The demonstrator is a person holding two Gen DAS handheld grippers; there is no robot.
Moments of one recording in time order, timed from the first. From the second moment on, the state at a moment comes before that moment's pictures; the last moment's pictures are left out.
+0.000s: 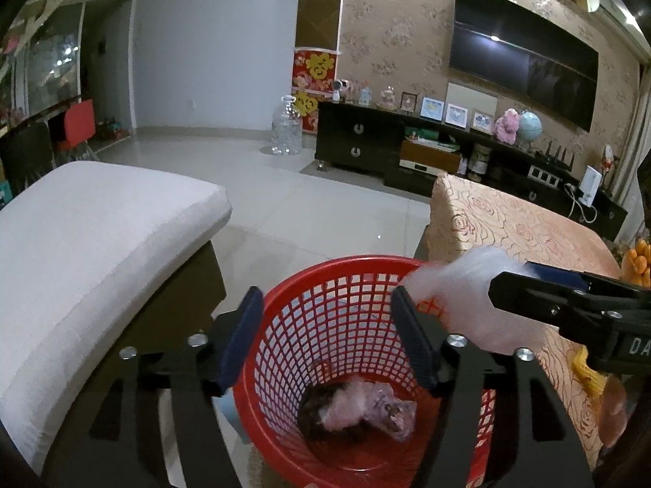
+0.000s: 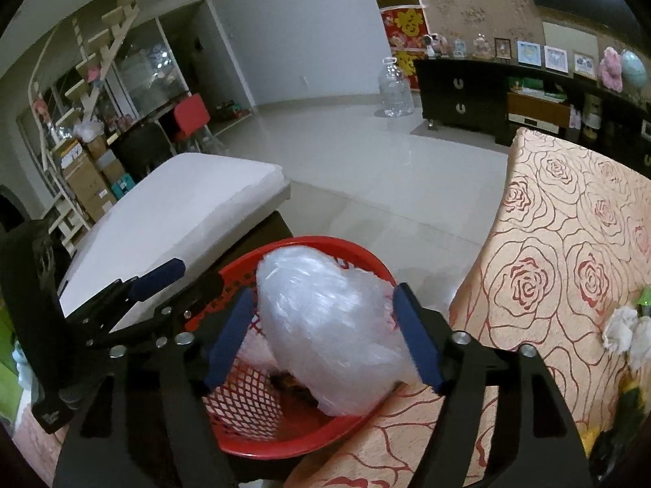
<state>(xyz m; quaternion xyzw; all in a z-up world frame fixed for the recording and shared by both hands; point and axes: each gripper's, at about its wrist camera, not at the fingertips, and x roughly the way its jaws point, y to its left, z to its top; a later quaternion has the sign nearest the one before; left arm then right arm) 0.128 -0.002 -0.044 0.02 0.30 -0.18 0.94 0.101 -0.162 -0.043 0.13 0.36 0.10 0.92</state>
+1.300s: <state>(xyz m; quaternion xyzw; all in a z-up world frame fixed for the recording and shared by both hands) 0.056 -0.069 0.037 0.05 0.28 -0.28 0.92 -0.131 -0.295 0.007 0.08 0.28 -0.22 0.93</state>
